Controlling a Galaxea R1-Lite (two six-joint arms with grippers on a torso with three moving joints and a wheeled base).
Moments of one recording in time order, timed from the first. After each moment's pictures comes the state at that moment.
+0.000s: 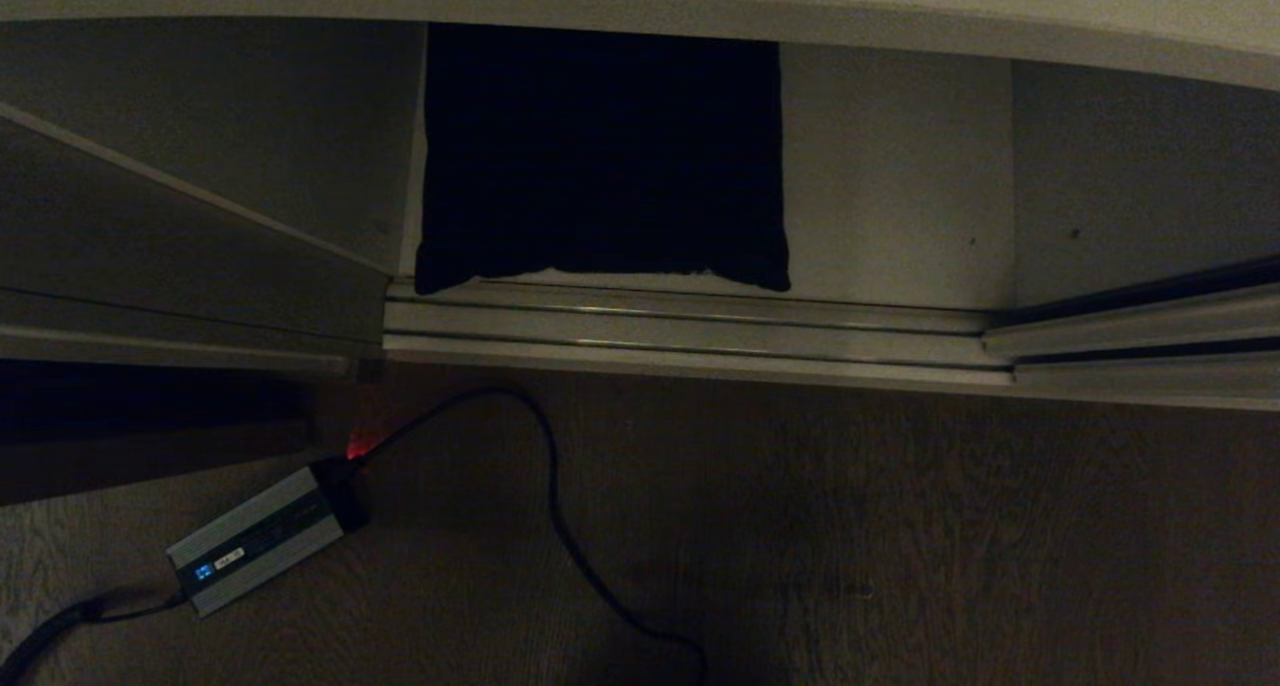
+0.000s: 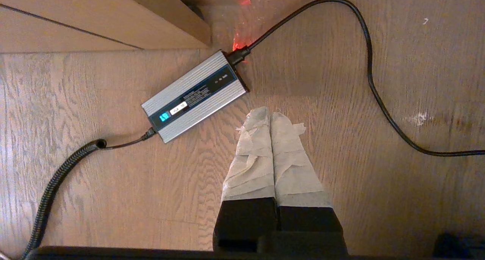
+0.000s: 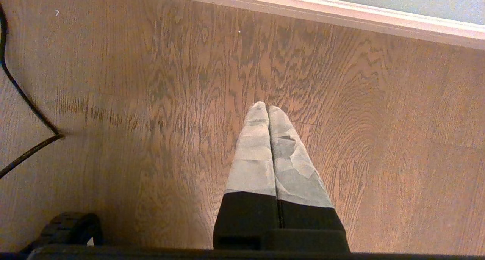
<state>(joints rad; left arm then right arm) -0.01 -0.01 -0.05 0.04 0.09 0.11 -0.01 0.00 0.00 0.01 0.01 -0.03</state>
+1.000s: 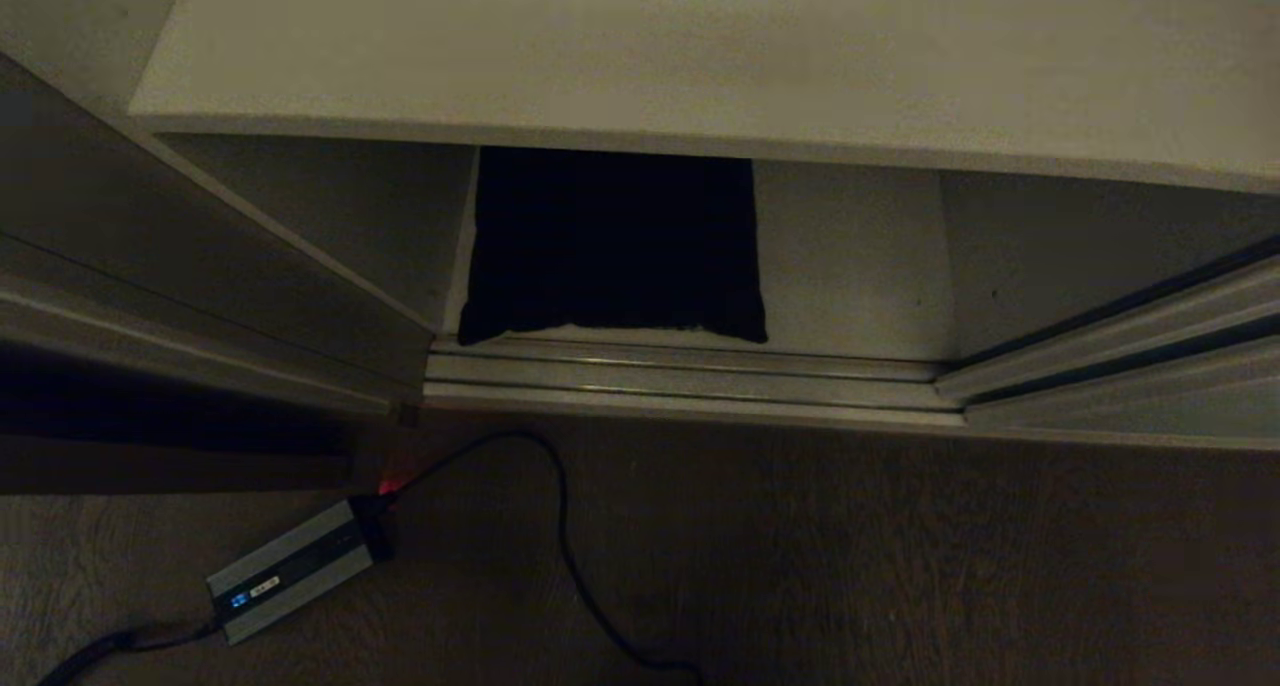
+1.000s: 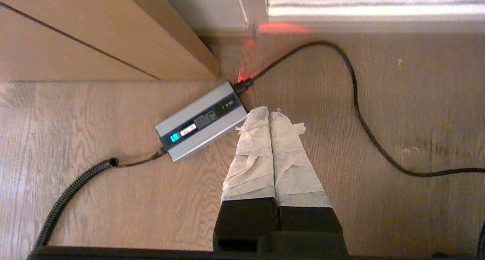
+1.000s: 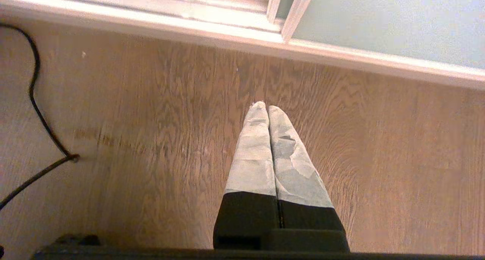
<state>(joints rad) -0.01 0.00 -0.06 0.05 0.08 0.11 -0.01 0.00 0.00 0.01 0.01 -0.03</state>
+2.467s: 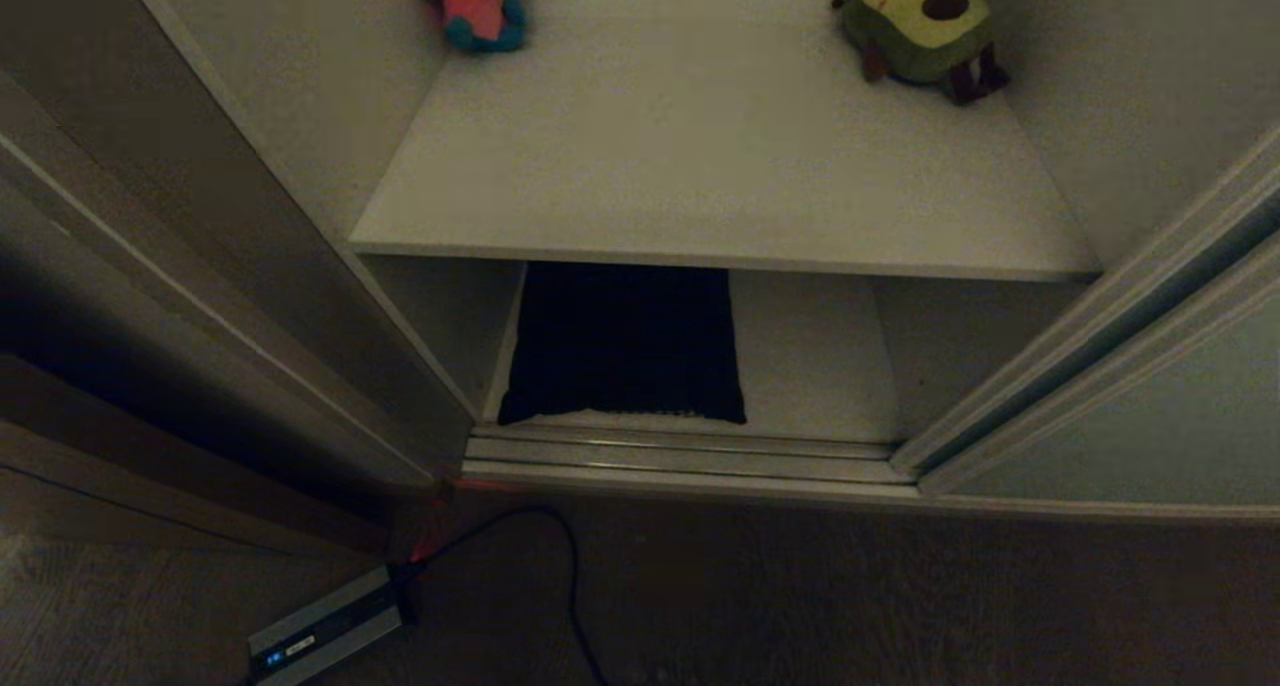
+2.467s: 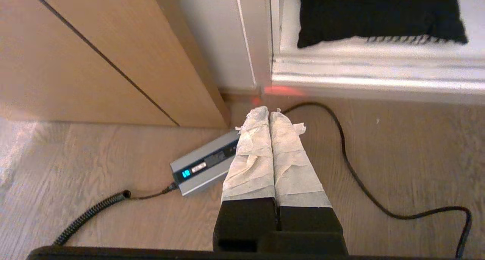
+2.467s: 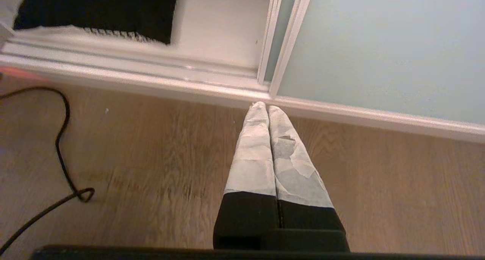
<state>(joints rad) -0.01 0.00 -0.05 0.04 0.09 0.09 -0.01 0.00 0.00 0.01 0.01 -0.03</state>
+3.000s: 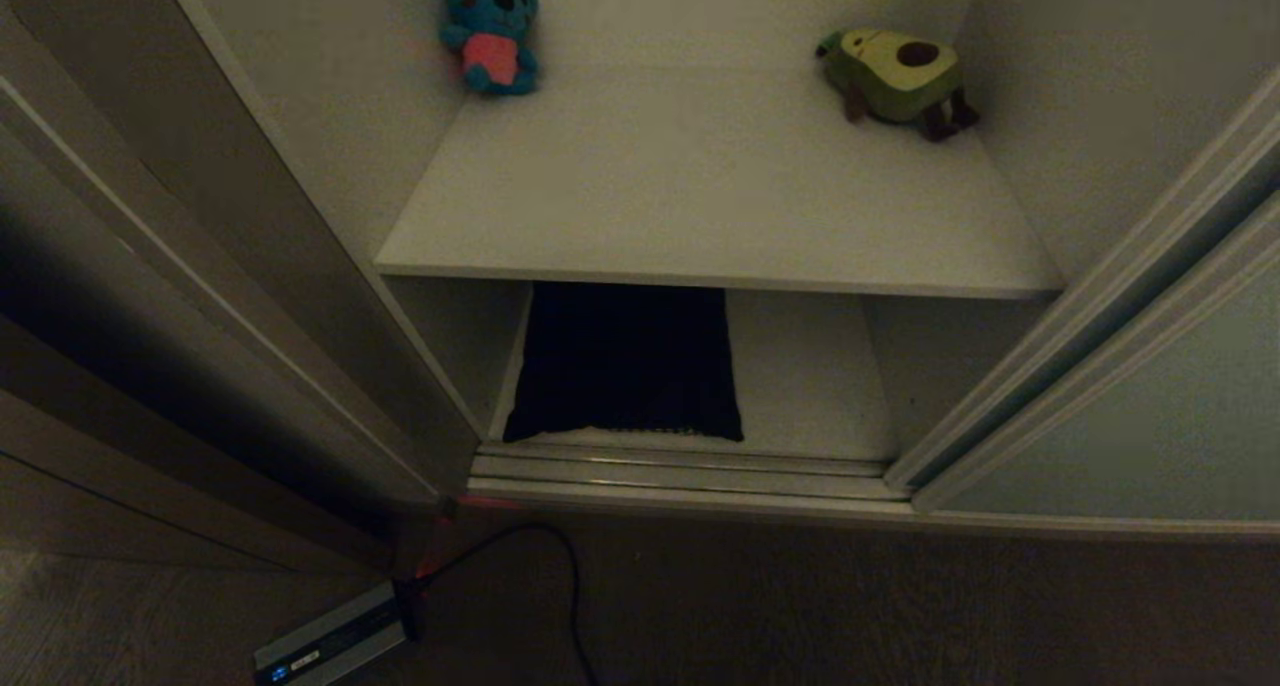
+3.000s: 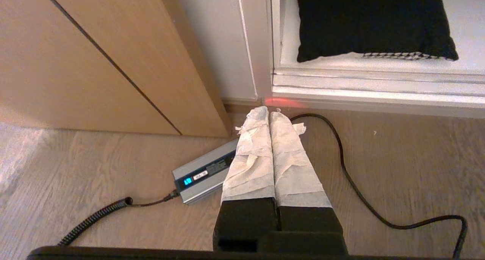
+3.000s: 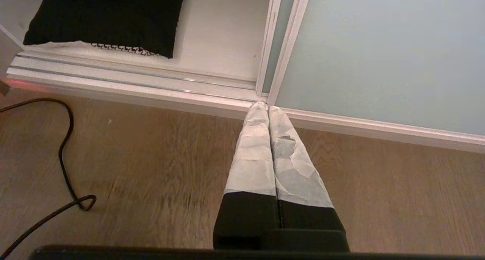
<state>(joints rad) -0.01 0.00 -0.05 0.04 0.09 0.09 -0.01 0.00 0.00 0.01 0.01 -0.03</state>
